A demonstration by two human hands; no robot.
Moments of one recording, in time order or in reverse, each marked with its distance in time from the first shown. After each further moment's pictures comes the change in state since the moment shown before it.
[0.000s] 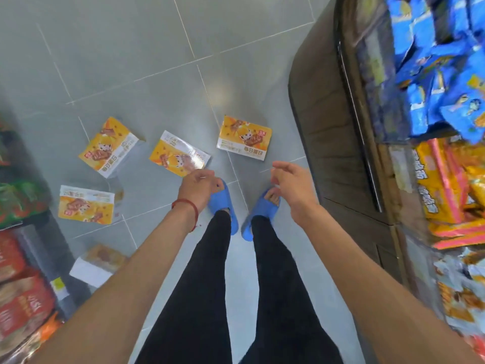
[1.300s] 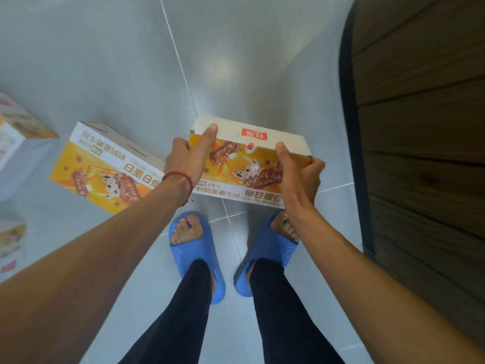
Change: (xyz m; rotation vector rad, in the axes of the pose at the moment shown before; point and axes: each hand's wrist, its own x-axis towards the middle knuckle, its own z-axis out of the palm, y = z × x) left_hand 0.416 -0.057 0.127 0.195 0.221 0.015; right_hand 0.412 0.131 0.100 0.046 0.227 -0.017
